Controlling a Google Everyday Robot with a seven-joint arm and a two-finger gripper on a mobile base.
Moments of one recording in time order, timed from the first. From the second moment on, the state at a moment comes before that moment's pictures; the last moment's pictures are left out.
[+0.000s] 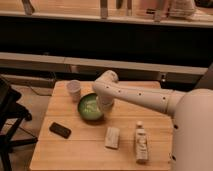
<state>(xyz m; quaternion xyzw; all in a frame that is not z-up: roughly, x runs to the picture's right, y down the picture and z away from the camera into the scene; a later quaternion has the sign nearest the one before) 0.017 0.145 0.835 -0.31 -0.14 -0.33 0.88</state>
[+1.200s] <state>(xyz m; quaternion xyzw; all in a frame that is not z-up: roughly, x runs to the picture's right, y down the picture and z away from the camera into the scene) 0.034 0.139 0.833 -0.31 -0.14 -0.32 0.88</state>
